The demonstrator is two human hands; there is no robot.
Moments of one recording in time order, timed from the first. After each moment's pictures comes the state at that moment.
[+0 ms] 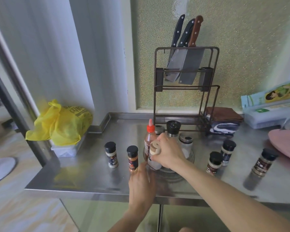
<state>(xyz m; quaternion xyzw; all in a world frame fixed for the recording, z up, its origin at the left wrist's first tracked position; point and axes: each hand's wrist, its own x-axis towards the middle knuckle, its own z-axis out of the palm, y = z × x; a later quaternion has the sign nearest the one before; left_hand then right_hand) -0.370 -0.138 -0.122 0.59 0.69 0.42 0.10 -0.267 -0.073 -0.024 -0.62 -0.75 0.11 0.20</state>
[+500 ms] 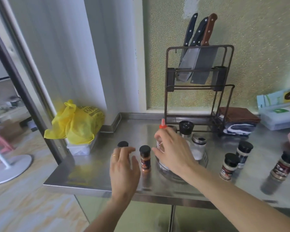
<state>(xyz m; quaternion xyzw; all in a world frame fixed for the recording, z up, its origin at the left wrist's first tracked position) -0.450 -0.140 -0.079 0.55 0.65 0.52 -0.05 -0.286 -0.104 -0.001 -0.48 -0.82 -0.02 0.29</state>
